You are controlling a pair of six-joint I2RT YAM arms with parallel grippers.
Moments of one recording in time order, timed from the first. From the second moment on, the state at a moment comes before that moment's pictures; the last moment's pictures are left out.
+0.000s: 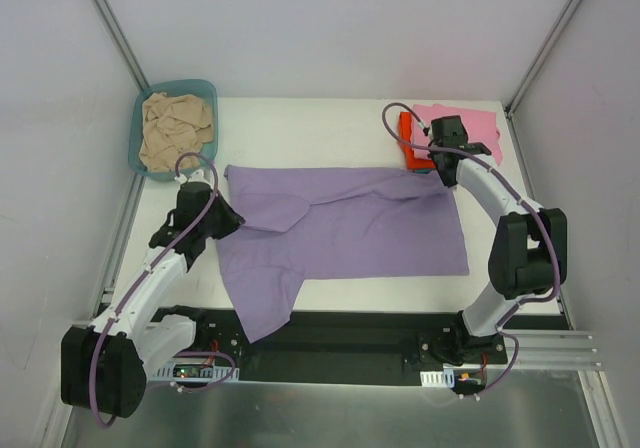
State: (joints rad) left arm -0.18 0.96 0.58 -0.32 0.09 -0.67; right arm 0.19 1.67 1.29 -0.62 0.47 -0.32
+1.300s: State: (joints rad) left arm -0.20 1.79 1.12 -0.37 0.22 -0.65; right arm 0.21 1.91 1.33 -0.67 -0.13 0.33
